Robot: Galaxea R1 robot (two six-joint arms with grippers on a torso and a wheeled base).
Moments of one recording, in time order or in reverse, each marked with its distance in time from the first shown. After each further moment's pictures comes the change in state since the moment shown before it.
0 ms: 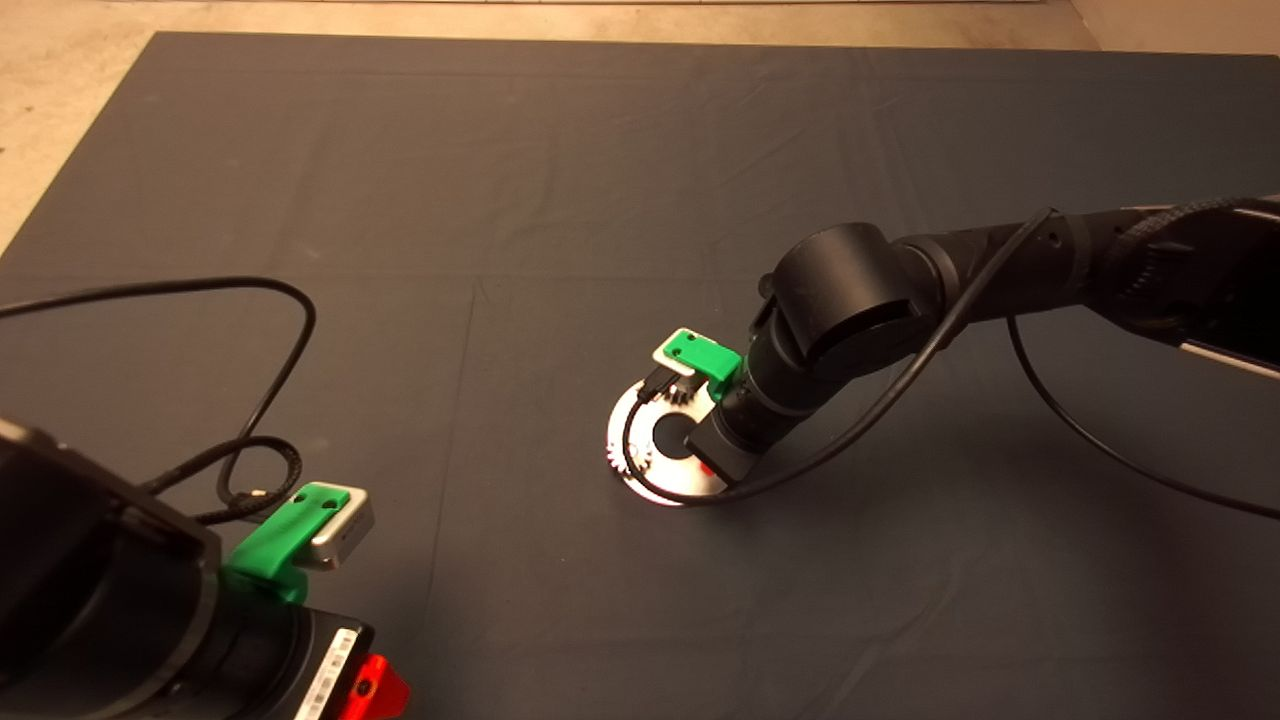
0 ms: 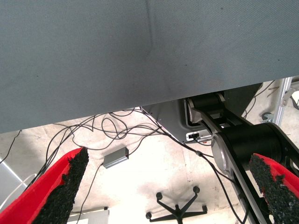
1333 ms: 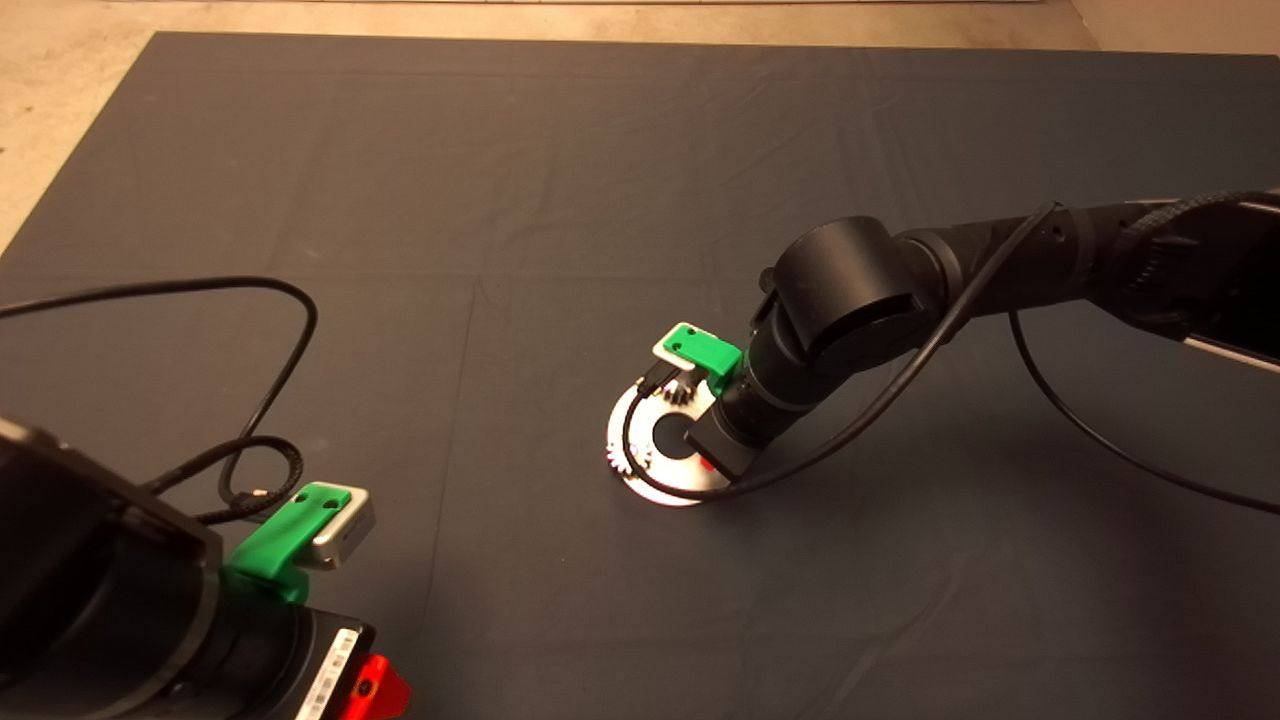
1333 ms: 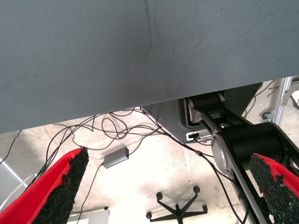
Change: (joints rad) left arm 0.000 0.002 0.000 0.000 0.000 0.000; right arm 0.013 0.000 0.000 0.000 0.000 -0.001
